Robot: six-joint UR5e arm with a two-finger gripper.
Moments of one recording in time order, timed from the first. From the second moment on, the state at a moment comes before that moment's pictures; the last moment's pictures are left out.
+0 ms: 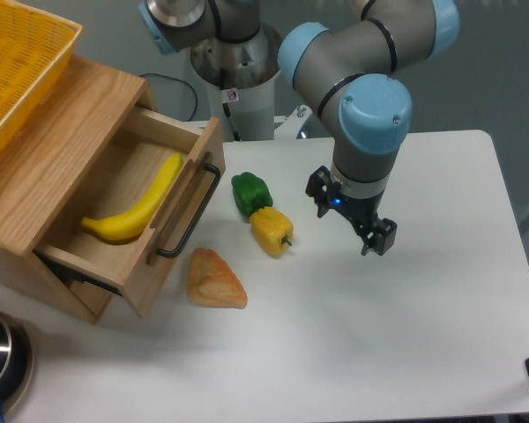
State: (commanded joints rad) arm 2.58 -1.90 -1.42 -1.37 1.55 1.32
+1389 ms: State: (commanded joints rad) arm 2.56 -1.87 -1.49 -1.26 1.37 1.11
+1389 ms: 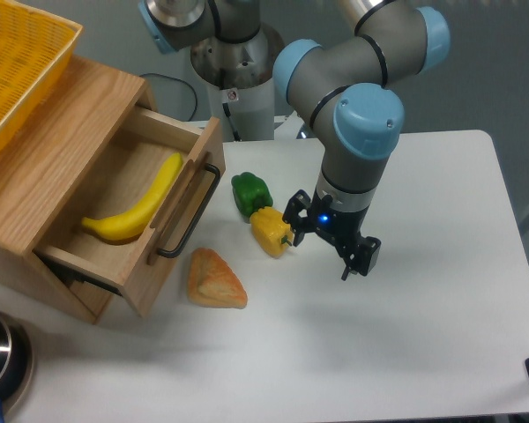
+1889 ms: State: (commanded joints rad) arm 2.53 -1.81 -1.52 -1.41 1.35 1.10
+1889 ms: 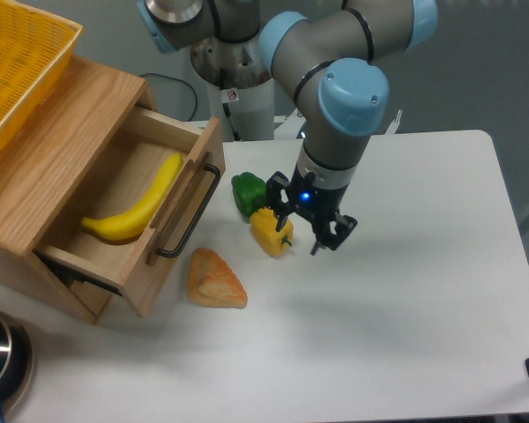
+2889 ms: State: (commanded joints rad) arm 2.45 -1.76 -1.51 -1.45 1.28 1.02
